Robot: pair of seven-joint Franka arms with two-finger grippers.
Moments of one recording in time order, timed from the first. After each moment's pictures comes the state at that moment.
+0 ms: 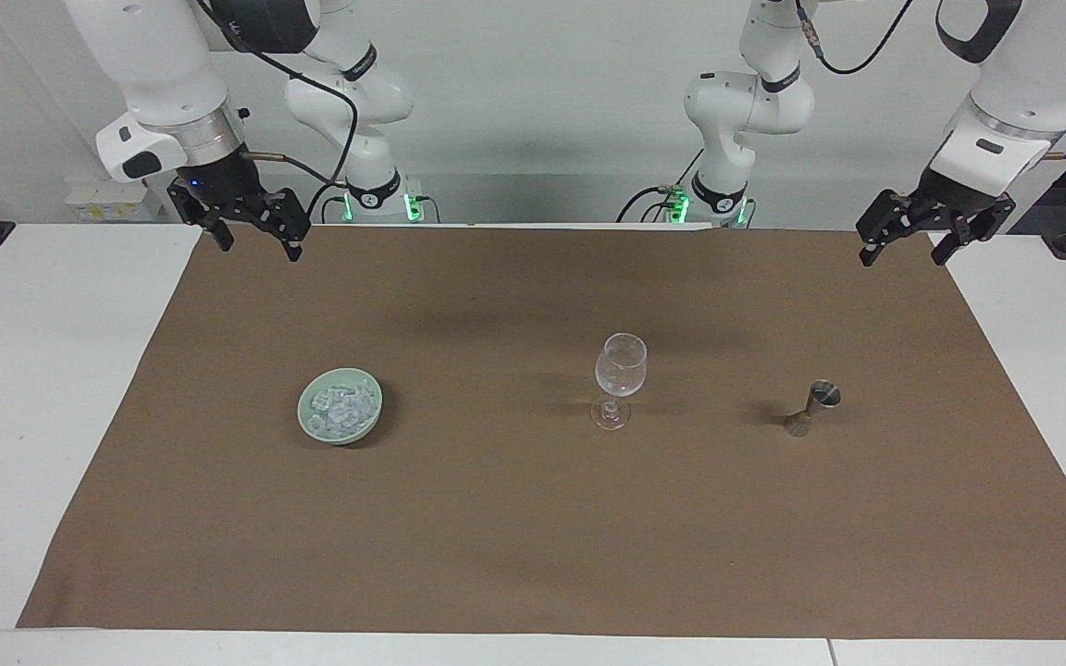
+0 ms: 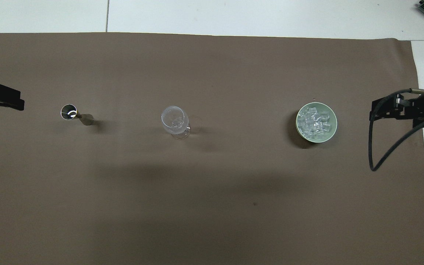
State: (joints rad) left arm -0.25 0.07 0.22 -1.41 -0.02 1.50 0.01; right arm 0.07 0.01 -0.04 -1.54 -0.01 1.54 0.23
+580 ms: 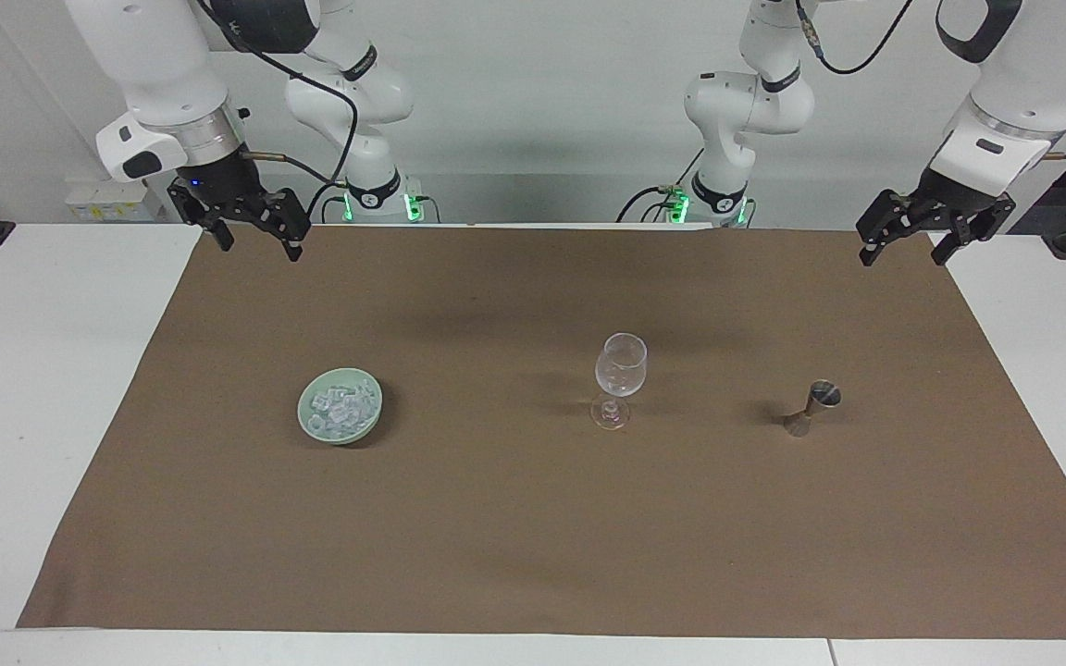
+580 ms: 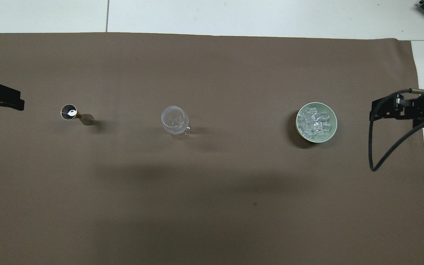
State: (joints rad) left arm -0.25 0.07 0.22 -1.41 -0.02 1.50 0.01; right arm 0.07 0.01 -0.04 -1.54 -0.01 1.54 0.23
